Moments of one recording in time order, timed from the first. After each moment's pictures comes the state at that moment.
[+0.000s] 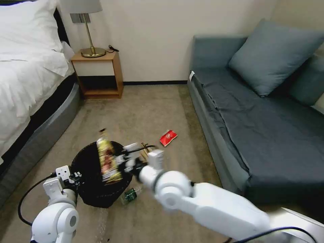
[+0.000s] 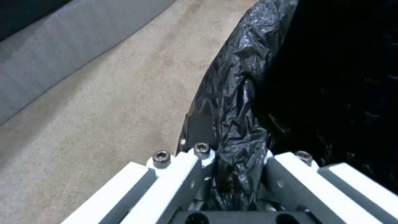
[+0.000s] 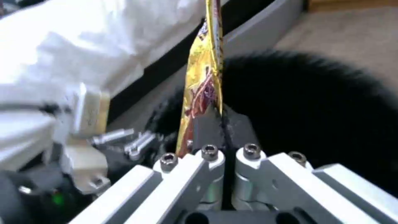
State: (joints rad) left arm 1.50 -1.37 -0.73 -2.18 -0.48 0.63 -0.42; right arm -0.45 1.26 -0.77 1.84 1.13 -0.21 0.46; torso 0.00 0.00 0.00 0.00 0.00
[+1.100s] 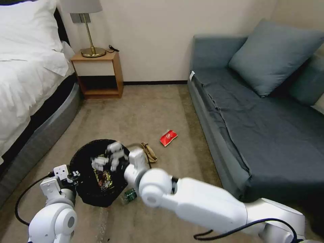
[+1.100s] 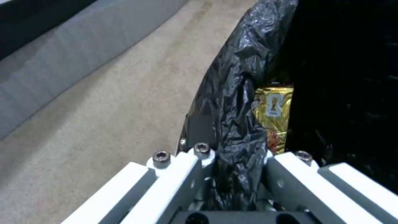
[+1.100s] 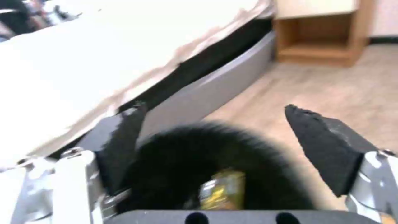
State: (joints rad) left arm 1.50 -1.36 -0.76 -2.19 -0.48 0.63 -0.42; right arm -0.41 1.26 -0.64 1.85 1.04 -0.25 0.47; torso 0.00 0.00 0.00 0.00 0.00
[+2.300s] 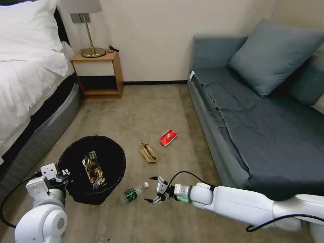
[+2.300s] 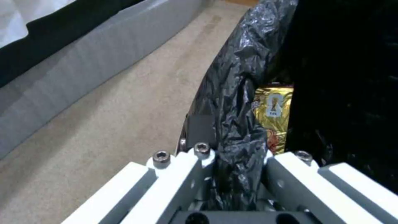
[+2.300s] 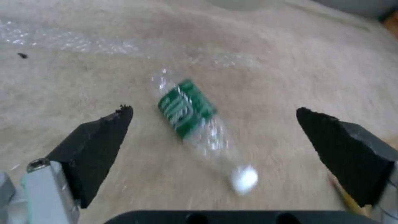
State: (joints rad) left arm 1.52 -1.37 -0.81 -2.23 -0.50 0.63 -0.42; right arm -0.32 1.05 -1.15 1.26 0.44 0.24 -0.14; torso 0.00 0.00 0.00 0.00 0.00
